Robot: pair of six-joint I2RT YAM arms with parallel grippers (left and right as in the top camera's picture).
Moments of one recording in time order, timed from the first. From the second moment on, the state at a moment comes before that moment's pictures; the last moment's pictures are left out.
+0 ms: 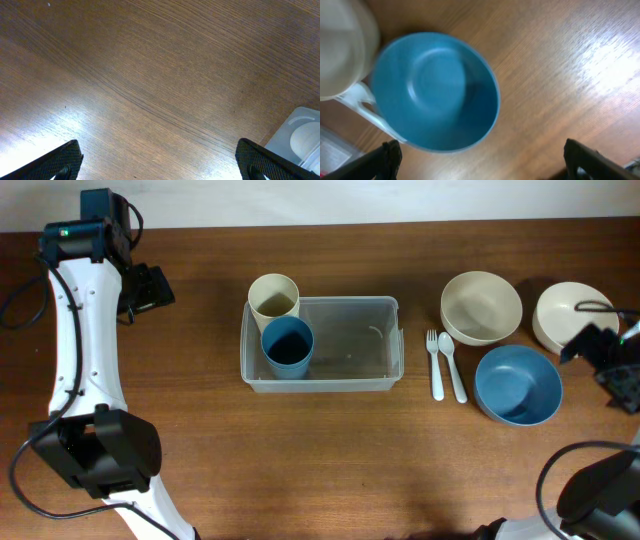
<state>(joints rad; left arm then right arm) 0.12 2.02 2.14 -1.45 -0.24 -0.32 -0.61 1.72 1.59 -1.35 -0.07 0.28</state>
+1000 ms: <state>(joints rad) 0.12 2.02 2.14 -1.45 -0.24 -0.32 -0.62 1.73 1.01 -0.83 -0.19 0.29</state>
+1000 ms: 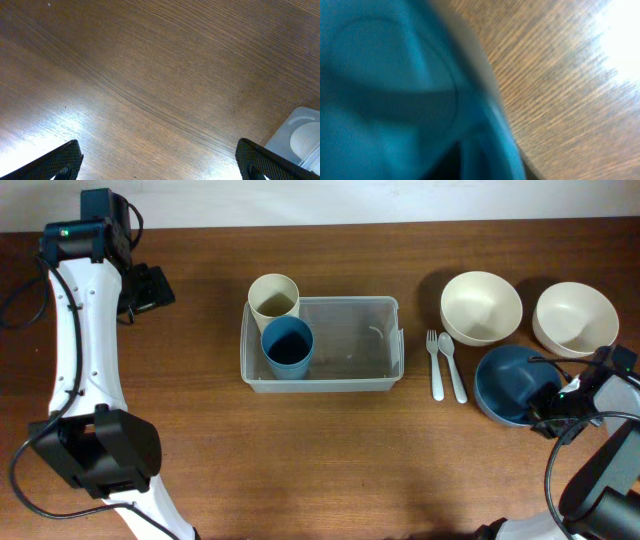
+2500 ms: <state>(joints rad) 0.12 2.02 2.14 -1.45 -0.24 -0.32 -0.62 1.70 1.25 -1.13 -0.38 0.26</state>
